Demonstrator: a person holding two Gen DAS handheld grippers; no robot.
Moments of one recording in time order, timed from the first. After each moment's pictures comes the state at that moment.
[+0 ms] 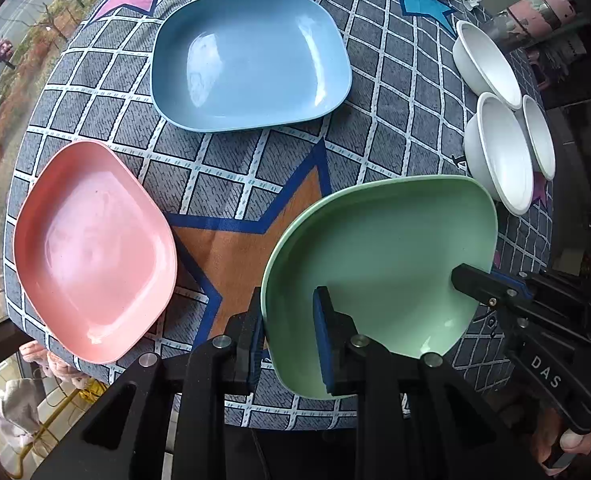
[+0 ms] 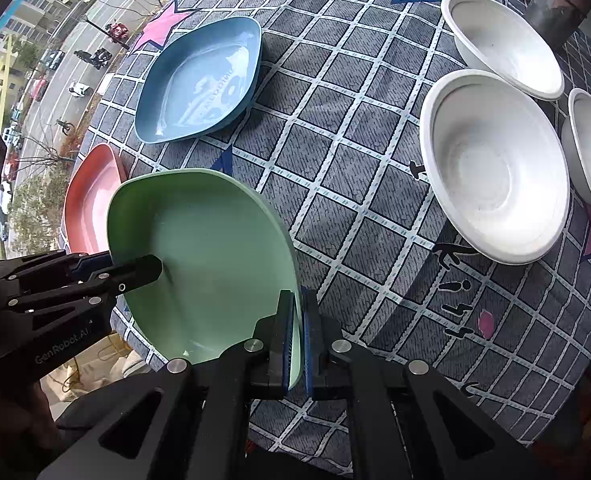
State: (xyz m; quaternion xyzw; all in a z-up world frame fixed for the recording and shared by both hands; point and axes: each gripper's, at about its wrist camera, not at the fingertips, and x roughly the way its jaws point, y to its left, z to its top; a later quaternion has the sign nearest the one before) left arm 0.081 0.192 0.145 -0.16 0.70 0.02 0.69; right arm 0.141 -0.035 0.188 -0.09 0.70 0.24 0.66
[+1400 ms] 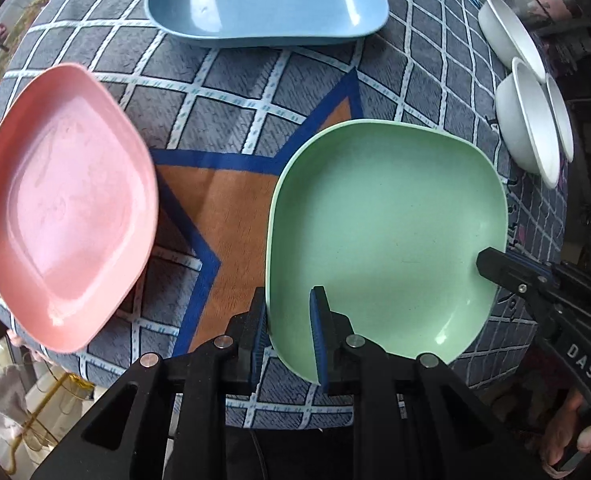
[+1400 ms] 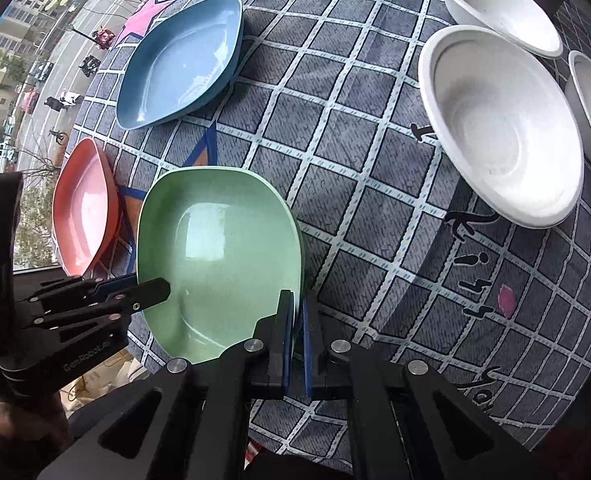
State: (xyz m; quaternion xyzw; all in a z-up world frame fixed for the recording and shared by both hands) left arm 0.032 0.215 0.092 -0.17 0.73 0.01 0.66; right arm 0.130 -0.035 0.165 -0.07 0.72 0.22 0.66
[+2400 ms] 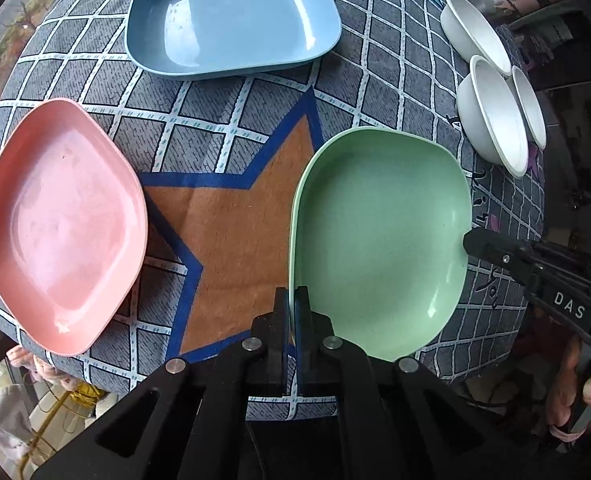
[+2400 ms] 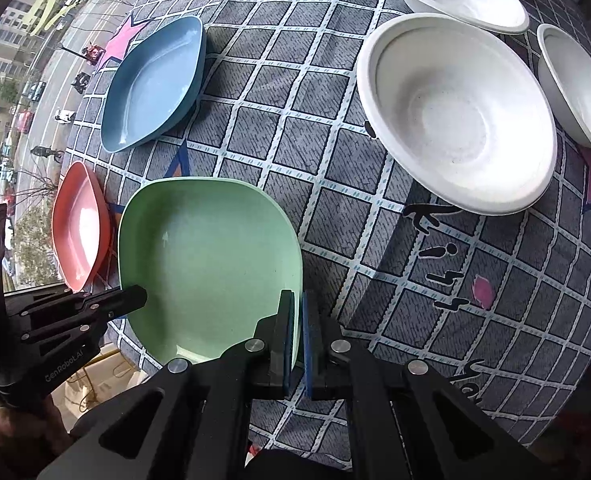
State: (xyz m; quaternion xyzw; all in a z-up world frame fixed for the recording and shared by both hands) left arm 0.036 0.222 0.117 -0.17 0.72 -0.02 0.67; right arm 0.139 -0.063 0.171 -0.04 0.73 0.20 0.66
